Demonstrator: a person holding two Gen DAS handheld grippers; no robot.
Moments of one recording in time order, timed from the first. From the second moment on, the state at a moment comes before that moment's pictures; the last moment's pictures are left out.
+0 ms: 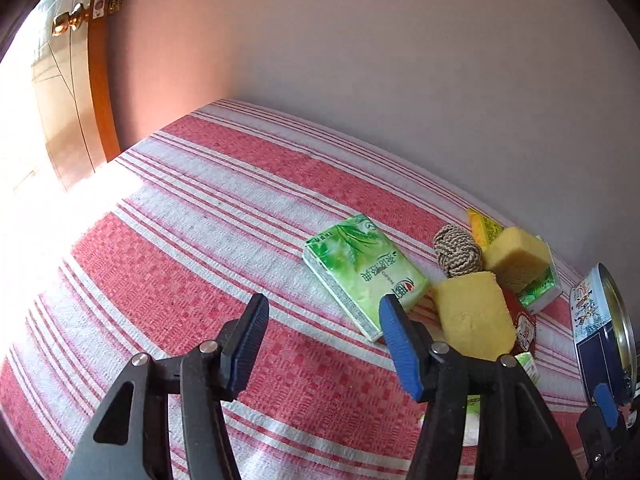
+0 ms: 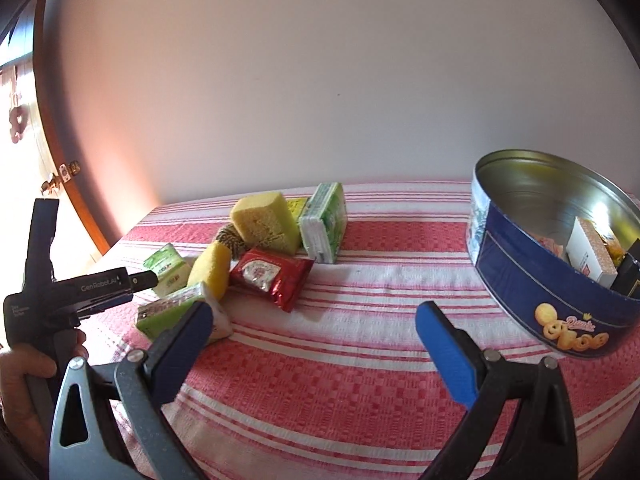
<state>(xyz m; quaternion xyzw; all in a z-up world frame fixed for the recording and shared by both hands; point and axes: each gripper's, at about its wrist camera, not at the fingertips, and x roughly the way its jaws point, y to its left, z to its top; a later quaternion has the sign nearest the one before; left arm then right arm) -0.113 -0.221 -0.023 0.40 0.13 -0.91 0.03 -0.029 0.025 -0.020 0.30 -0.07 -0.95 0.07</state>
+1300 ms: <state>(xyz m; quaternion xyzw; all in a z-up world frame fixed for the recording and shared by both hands) -0.184 -0.196 -0.041 0.44 -0.03 -0.90 -0.08 -0.042 0.011 -0.030 0.36 0.00 -0.92 0.15</state>
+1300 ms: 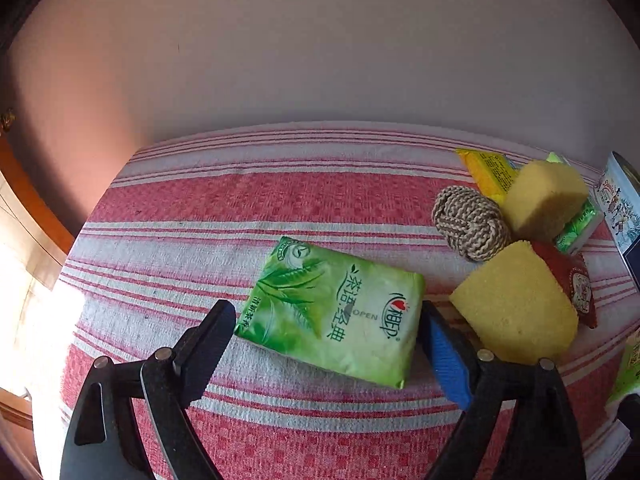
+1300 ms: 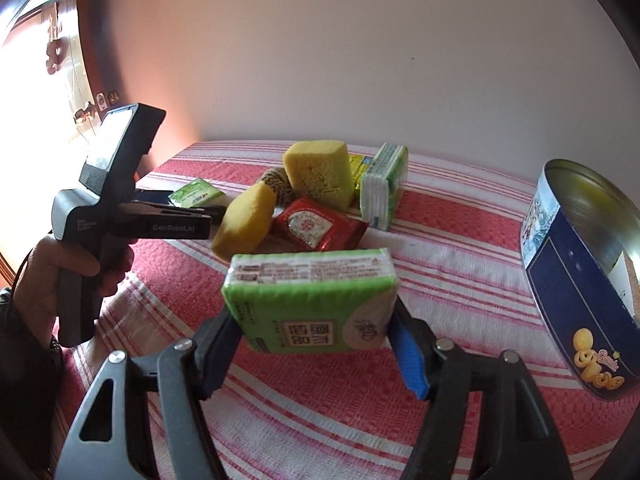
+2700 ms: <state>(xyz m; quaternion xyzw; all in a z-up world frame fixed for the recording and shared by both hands) -0.064 -0.131 -0.001 0.26 0.01 -0.96 0.09 -0.004 0.057 0.007 0.22 0.02 -0.98 0.02</state>
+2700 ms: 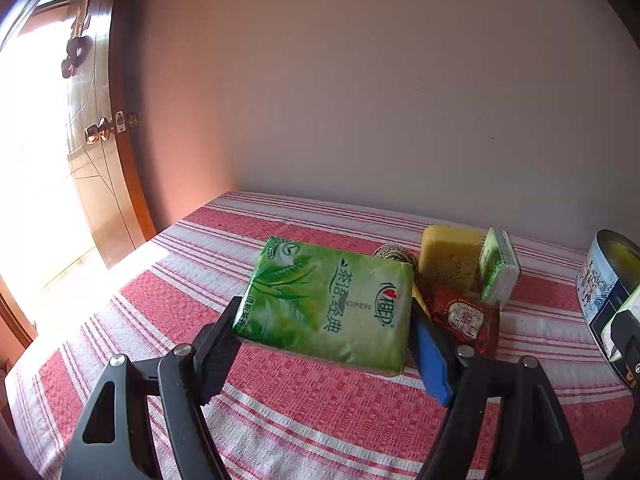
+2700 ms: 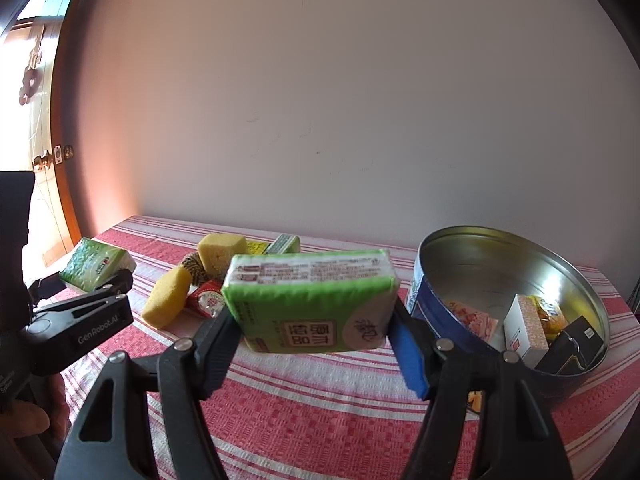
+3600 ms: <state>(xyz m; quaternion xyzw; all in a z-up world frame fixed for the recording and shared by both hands) -0.040 -0.006 0.021 0.23 -0.03 -0.97 -0.01 0.016 0.176 0.026 0.17 0.01 -0.98 -0.07</state>
